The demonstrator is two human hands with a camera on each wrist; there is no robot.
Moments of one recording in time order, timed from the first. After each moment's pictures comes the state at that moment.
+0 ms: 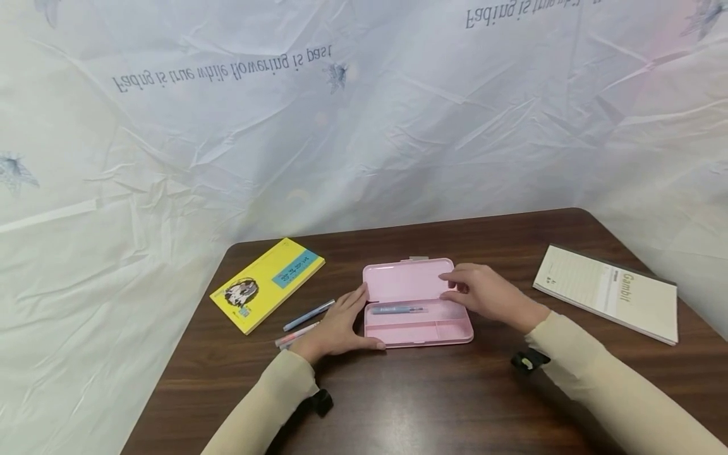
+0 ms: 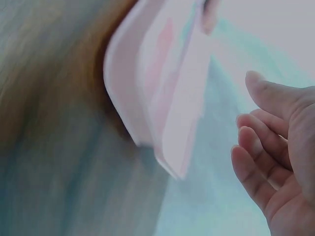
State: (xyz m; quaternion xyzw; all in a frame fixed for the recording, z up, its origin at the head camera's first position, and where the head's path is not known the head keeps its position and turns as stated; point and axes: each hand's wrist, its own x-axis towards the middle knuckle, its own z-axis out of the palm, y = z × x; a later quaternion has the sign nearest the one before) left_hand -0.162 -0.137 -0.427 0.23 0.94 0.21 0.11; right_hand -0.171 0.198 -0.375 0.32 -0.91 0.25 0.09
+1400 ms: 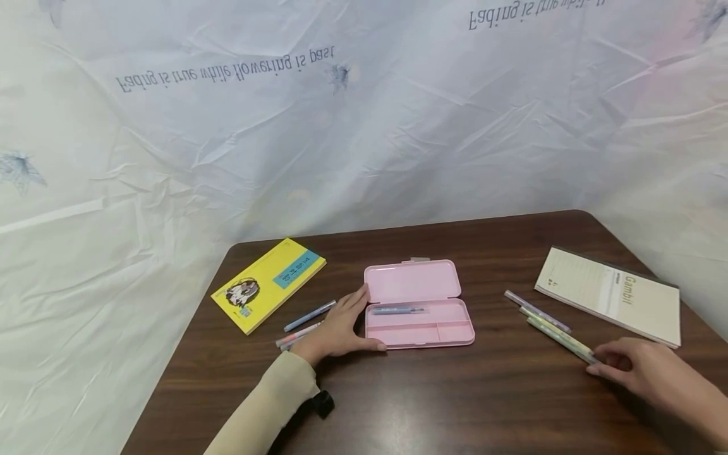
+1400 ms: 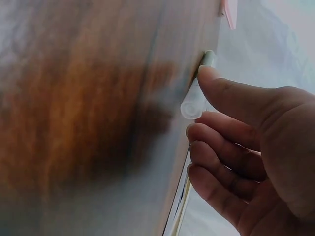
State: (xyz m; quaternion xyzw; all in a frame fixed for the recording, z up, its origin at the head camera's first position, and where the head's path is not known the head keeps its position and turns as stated) left_hand -0.162 -0.137 -0.429 0.23 0.94 0.22 0.12; right_hand -0.053 0.374 -0.419 0.12 -0.98 0.15 0.08
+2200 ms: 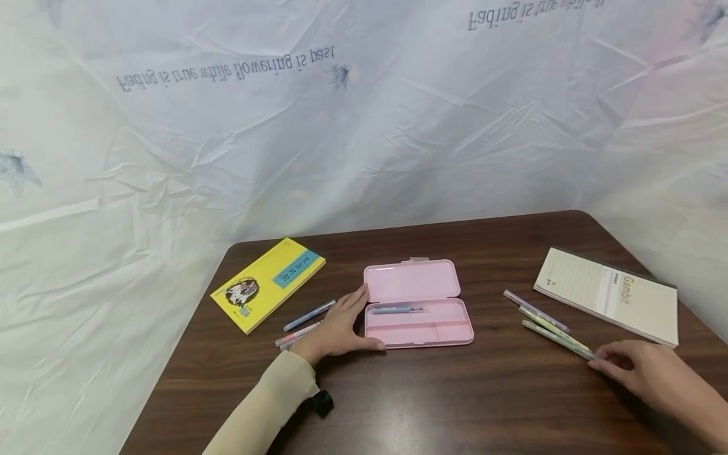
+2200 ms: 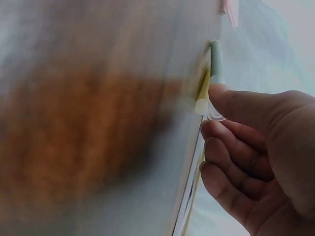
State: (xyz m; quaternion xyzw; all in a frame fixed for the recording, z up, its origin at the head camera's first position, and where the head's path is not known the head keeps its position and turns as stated) left_hand -0.163 -0.138 -0.432 0.24 0.94 0.23 0.11; right_hand -0.051 0.374 -0.418 0.09 -0.99 0.13 0.06
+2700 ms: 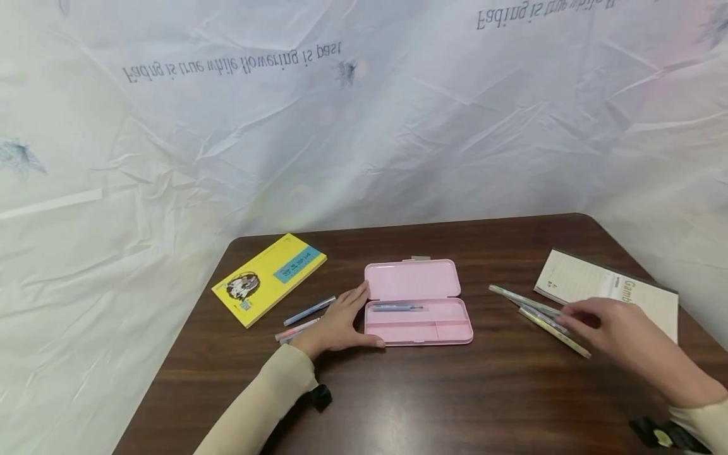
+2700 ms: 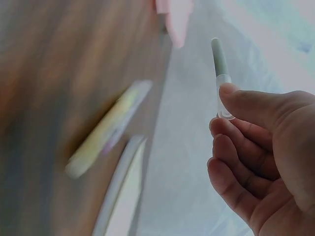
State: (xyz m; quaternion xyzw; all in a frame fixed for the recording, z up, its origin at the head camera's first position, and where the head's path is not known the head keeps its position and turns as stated) left_hand -0.164 -0.139 -0.432 0.24 0.94 0.22 0.12; right_hand -0.083 0.327 -0.364 0.14 -0.97 0.15 0.11
